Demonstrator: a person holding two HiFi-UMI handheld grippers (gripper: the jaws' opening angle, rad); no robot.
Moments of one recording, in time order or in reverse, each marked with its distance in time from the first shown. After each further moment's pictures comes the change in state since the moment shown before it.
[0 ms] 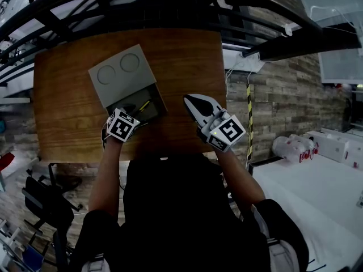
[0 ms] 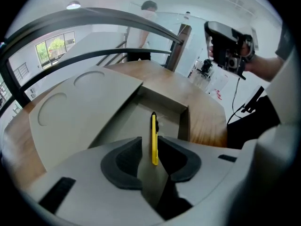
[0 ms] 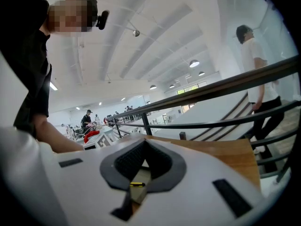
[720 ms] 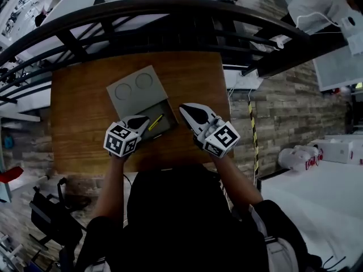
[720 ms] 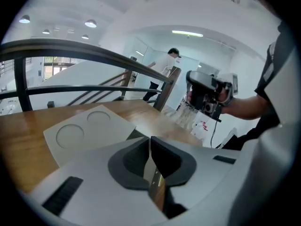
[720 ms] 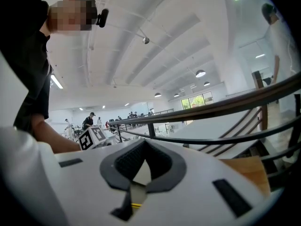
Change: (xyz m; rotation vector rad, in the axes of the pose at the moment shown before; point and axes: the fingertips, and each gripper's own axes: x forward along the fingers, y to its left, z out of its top) left arm -0.087 -0.006 0.070 -0.088 -0.388 -0.171; right arm 0.033 0.032 0.039 -0.063 -0.084 0.021
